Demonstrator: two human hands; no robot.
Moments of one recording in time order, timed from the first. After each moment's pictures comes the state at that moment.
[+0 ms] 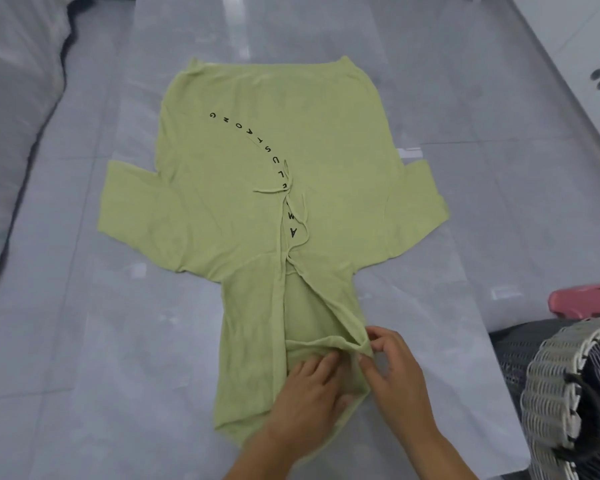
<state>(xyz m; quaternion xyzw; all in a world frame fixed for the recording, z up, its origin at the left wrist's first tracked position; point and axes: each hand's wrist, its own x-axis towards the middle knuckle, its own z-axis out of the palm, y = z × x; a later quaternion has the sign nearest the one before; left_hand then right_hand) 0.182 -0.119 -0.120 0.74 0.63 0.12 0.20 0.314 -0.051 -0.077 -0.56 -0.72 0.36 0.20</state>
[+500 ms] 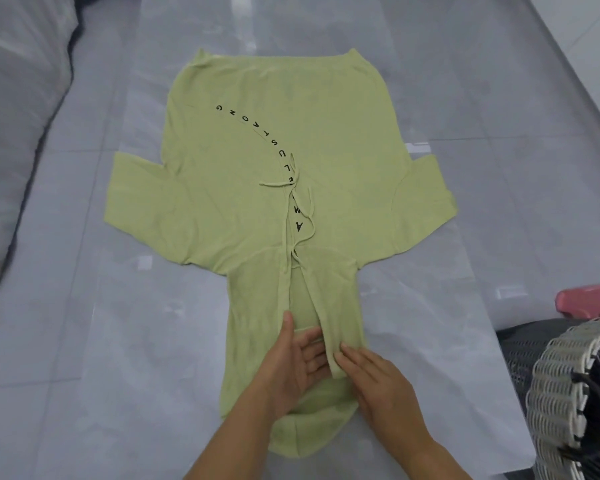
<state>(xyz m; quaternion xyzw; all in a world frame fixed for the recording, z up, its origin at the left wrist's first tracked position) 0.147 -0.084 -0.093 -0.05 0.52 0.41 0.75 0.321 -0.073 -0.107 -0.41 -0.88 0.21 0.12</state>
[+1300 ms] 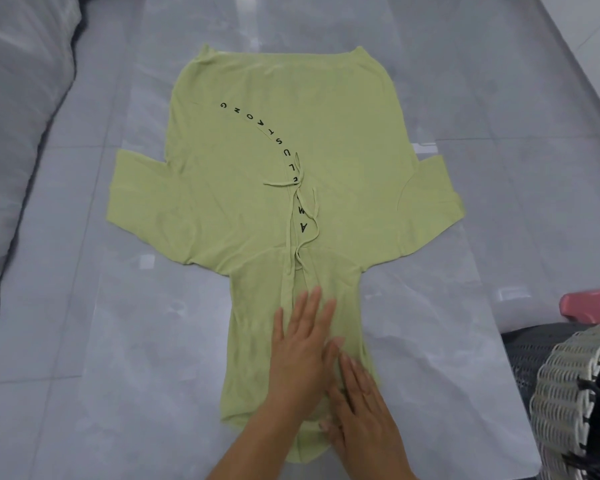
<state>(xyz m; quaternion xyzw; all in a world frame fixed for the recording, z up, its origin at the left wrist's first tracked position) 0.160 -0.089 -0.104 0.60 0.75 0.22 0.19 0.313 -0.116 -0.136 -0.41 -0.89 0.19 0.05</state>
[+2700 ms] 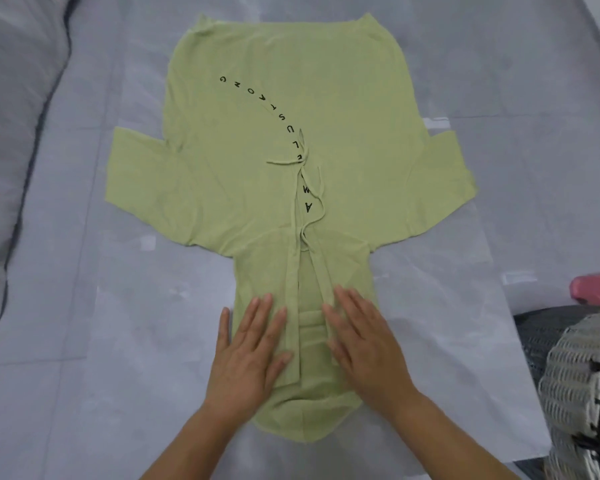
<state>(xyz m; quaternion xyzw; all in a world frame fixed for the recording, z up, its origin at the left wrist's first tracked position) 0.092 -0.150 -0.127 0.67 0.73 0.10 0.12 0.286 -0.053 -0.112 -0.39 -0.90 0.17 0.10</state>
